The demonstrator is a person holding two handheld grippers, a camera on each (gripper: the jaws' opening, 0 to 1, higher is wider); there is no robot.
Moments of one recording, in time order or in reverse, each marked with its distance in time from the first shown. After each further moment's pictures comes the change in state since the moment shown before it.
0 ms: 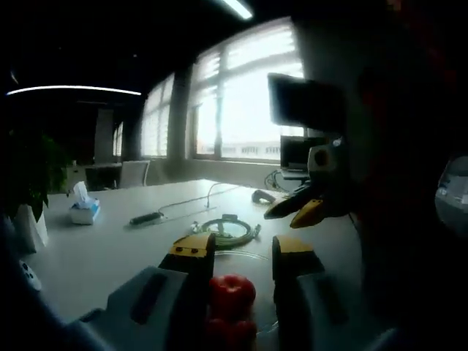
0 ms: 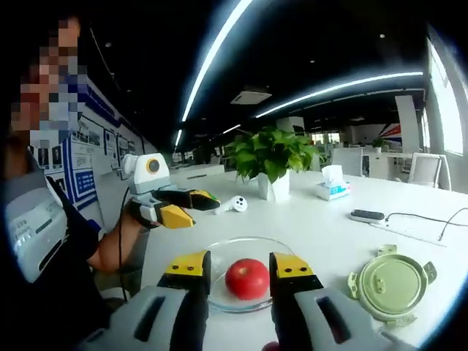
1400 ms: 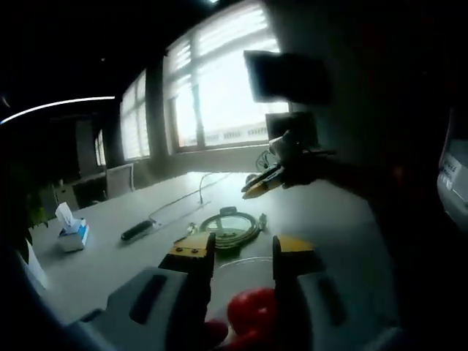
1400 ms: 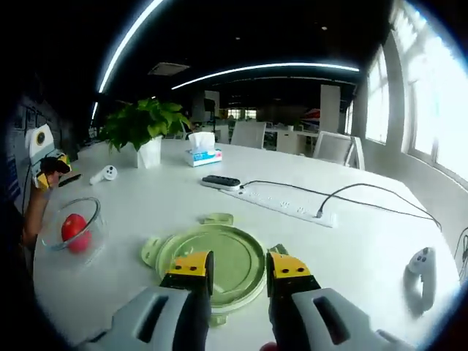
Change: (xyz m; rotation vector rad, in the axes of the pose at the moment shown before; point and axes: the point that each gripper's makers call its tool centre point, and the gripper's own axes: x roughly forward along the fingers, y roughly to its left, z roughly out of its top) left arm 0.055 0.013 -0.015 0.138 0.083 -0.102; right arm -0.065 -0.267 -0.055 0.030 0.176 -0.565
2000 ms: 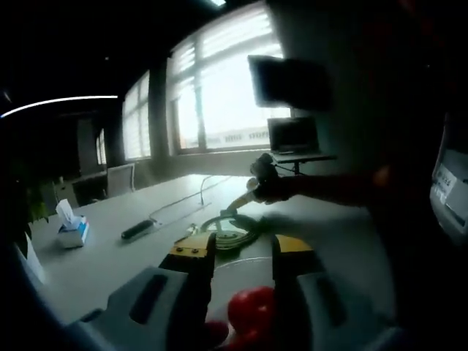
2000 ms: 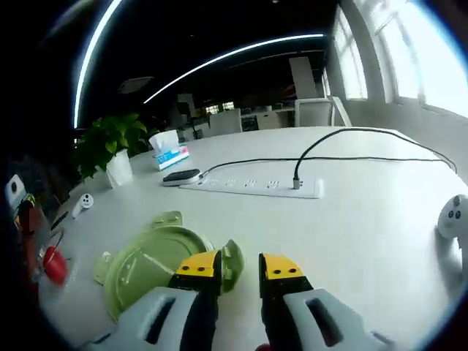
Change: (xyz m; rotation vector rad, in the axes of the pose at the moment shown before) left arm -0.003 0.003 0.001 -0.010 -0.012 0.008; right arm 0.067 -0.068 -0.030 0.242 0.046 0.007
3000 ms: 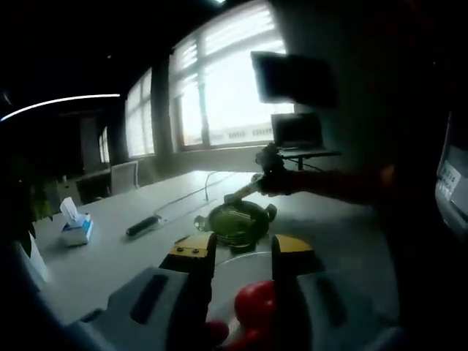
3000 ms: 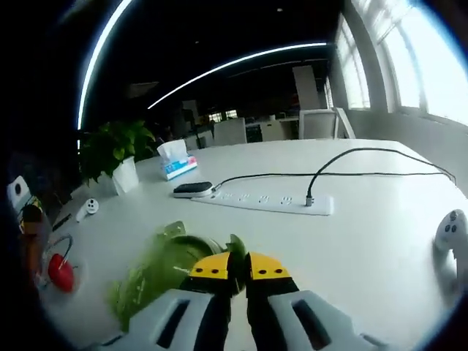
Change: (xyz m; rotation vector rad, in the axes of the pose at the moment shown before) left arm -0.004 0.008 -0.005 0.000 0.018 0.024; right arm -0.022 0.038 0.034 -0.058 -0.061 -0.001
